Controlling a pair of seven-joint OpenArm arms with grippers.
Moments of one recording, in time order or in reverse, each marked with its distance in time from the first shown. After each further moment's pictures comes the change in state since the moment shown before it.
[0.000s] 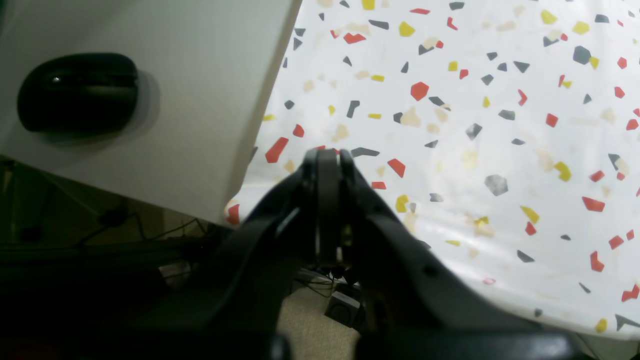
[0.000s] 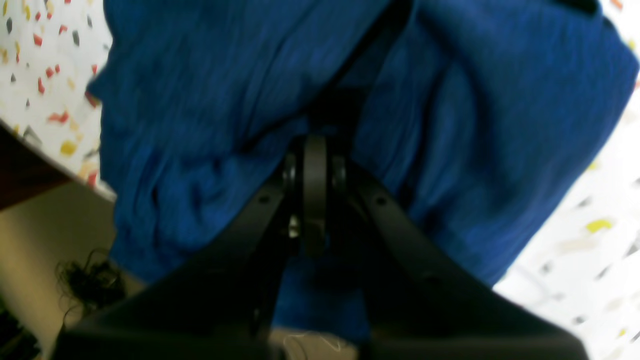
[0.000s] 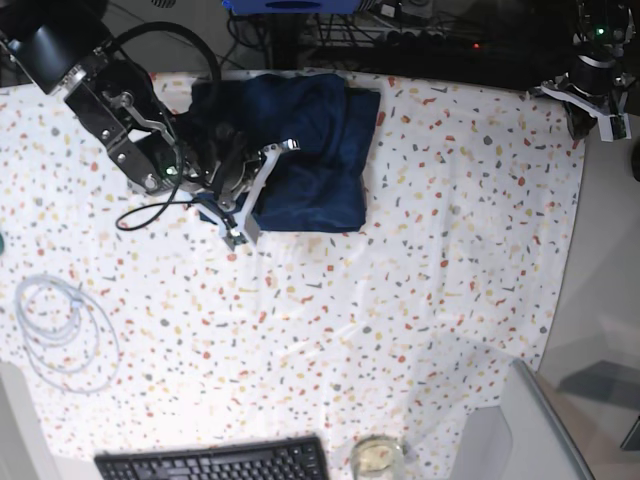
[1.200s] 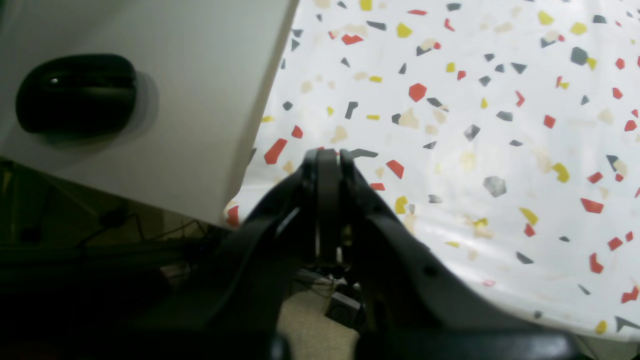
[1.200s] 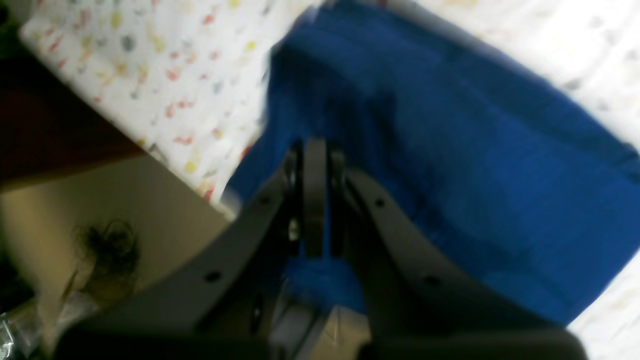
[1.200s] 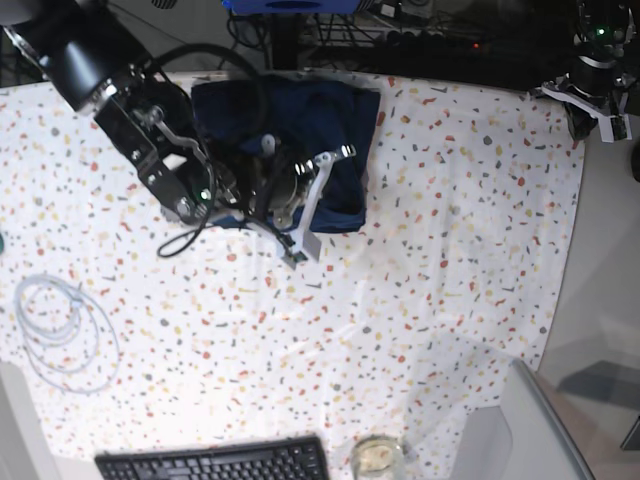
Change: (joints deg) left arm 0.0 0.0 -0.1 0.0 0.1 0.0 -0.1; right arm 2.7 -6.6 -0.1 7.5 0.2 0.5 -12.4
